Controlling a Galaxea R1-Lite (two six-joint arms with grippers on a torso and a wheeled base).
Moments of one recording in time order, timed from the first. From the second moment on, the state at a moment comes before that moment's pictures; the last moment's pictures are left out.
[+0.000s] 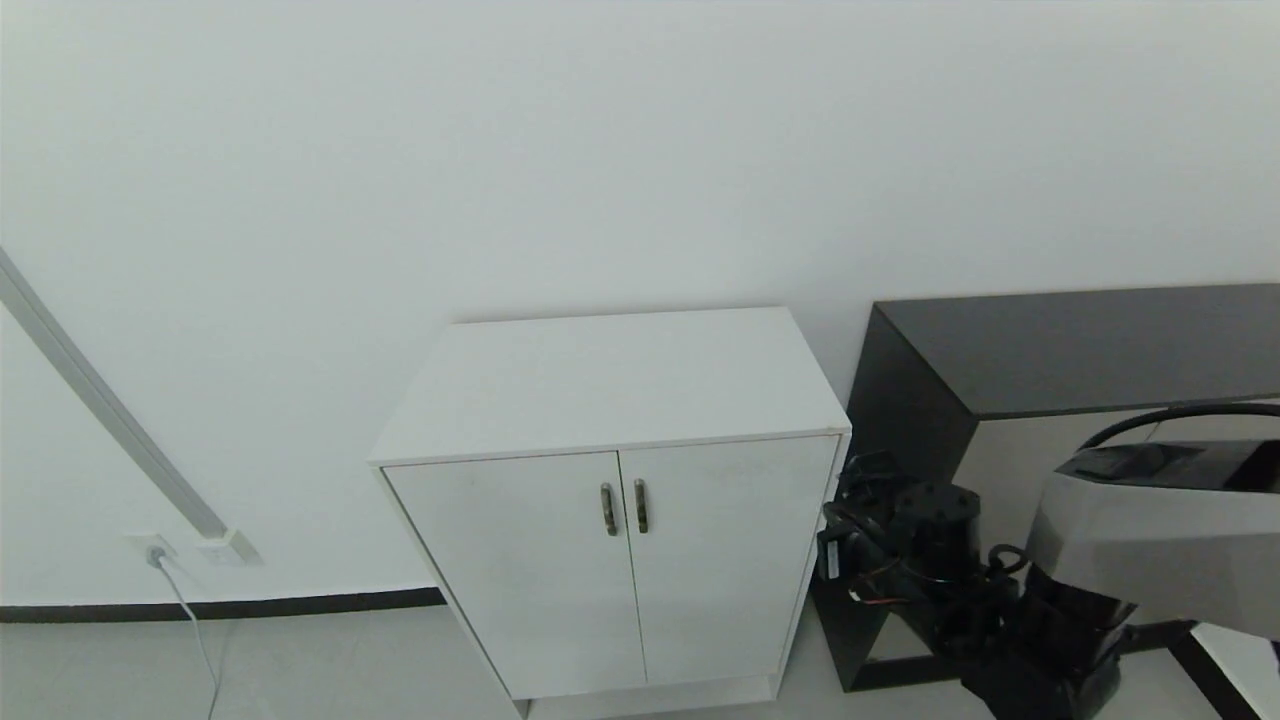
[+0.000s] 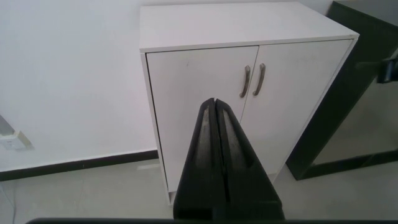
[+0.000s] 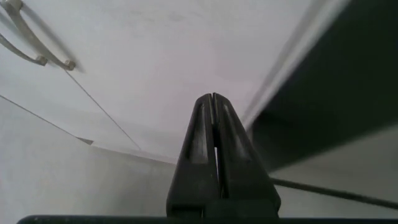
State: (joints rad) left arm 0.00 0.00 0.00 0.00 -0.06 -0.01; right arm 0.54 2.25 -0.62 -1.38 -0.30 0.04
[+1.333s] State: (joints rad) left arm 0.00 0.00 0.00 0.00 -0.06 -0.01; right arm 0.30 1.46 0.00 -1.19 -0.30 -0.04
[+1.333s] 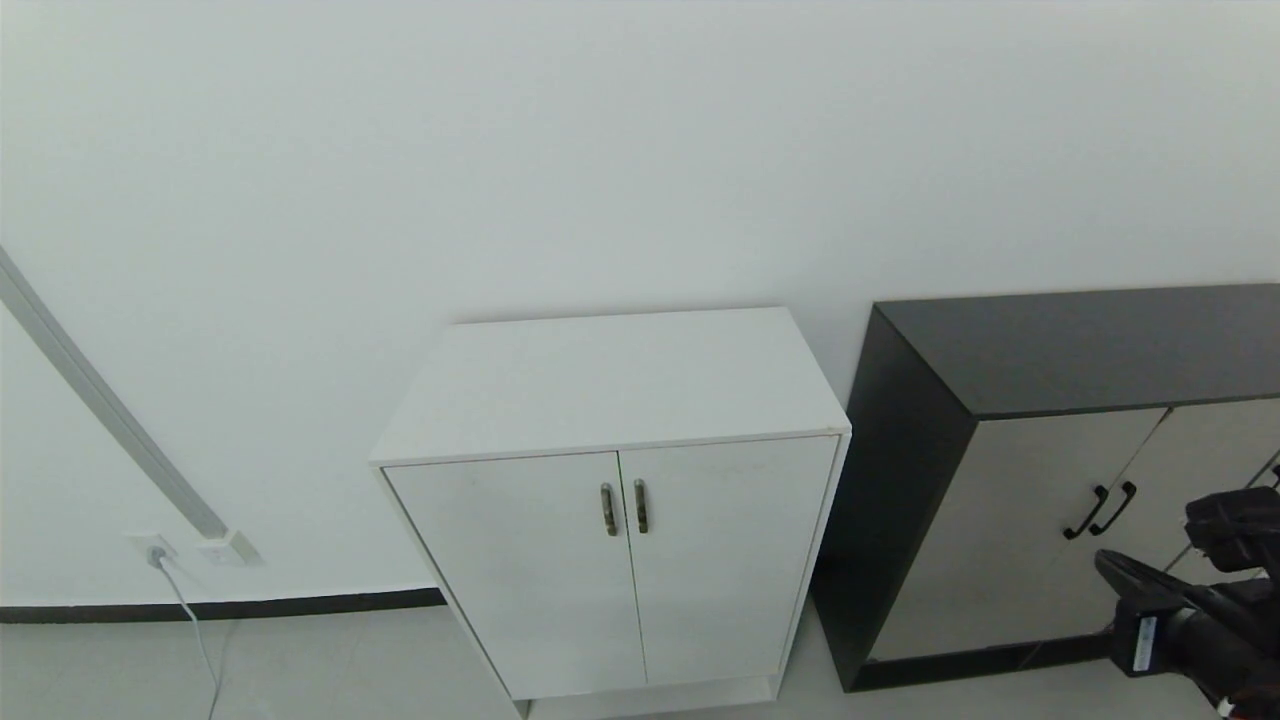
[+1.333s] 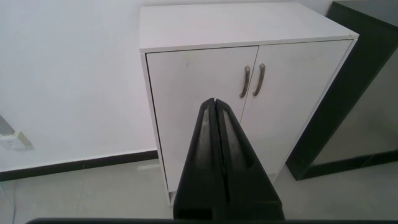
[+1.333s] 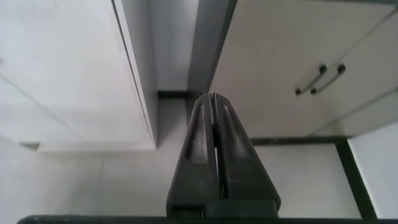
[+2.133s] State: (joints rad) left arm 0.00 0.00 0.00 0.00 -0.06 -0.01; right arm 0.30 0.59 0.00 -0.18 -0.10 0.00
